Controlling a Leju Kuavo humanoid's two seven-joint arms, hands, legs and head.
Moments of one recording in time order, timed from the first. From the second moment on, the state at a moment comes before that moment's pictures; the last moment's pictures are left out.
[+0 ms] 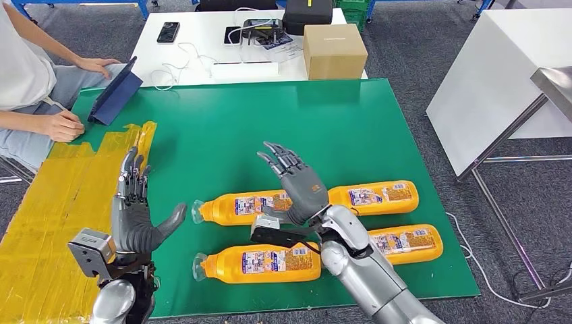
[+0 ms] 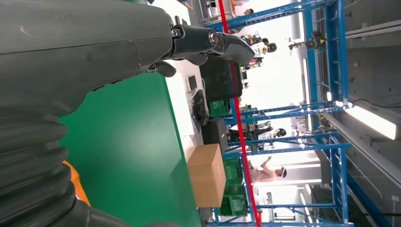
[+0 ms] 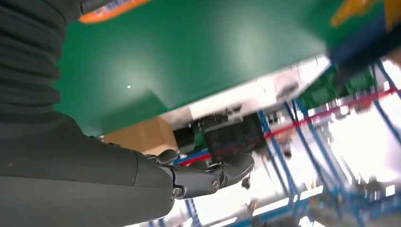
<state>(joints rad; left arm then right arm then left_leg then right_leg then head) 0.00 -0.06 -0.20 -1.66 -0.04 0.21 -0.55 -0.43 0.05 0.62 -1.14 0.87 -0.24 -0.21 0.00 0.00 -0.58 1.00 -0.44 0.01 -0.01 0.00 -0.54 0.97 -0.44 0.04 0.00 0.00</state>
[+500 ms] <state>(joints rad) -0.14 -0.07 -0.27 -1.55 0.01 0.16 -0.54 -0.70 0.19 0.83 -0.64 0.90 -0.06 -0.26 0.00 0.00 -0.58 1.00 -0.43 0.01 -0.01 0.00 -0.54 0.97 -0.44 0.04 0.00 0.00</state>
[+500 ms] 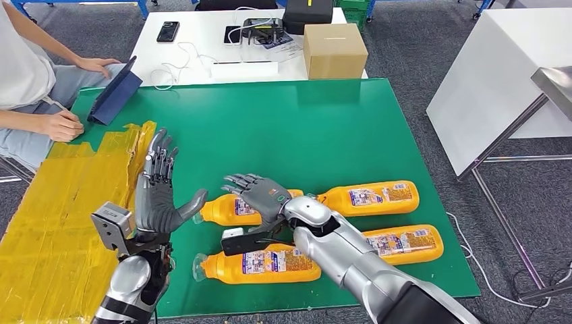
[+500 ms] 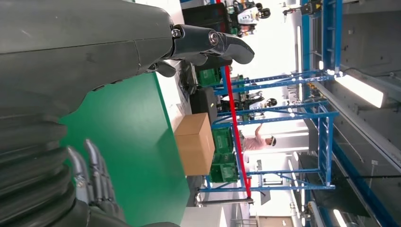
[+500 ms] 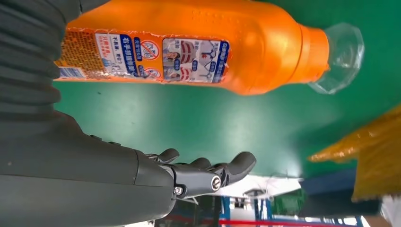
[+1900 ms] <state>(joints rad) -0.15 -0.08 -0.28 -1.51 0.01 0.17 -0.53 -0.81 0.27 0.86 -0.41 0.91 0.06 0.07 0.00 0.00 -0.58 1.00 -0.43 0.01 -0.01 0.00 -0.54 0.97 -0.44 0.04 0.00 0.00</state>
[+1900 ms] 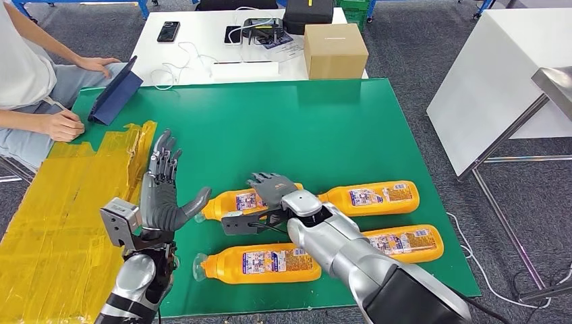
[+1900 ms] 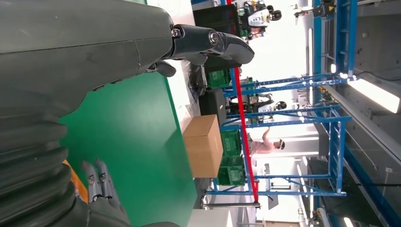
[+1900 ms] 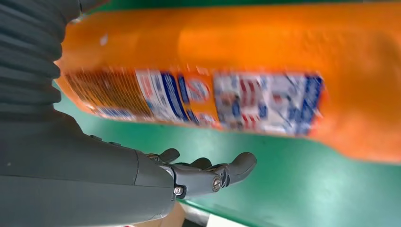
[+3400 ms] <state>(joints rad) -0.15 -0.10 -0.27 -1.46 0.01 0.17 -0.52 -0.80 0.26 0.85 -0.34 0.92 -0.02 0.12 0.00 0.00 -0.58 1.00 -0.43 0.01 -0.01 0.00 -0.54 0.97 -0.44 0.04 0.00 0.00</state>
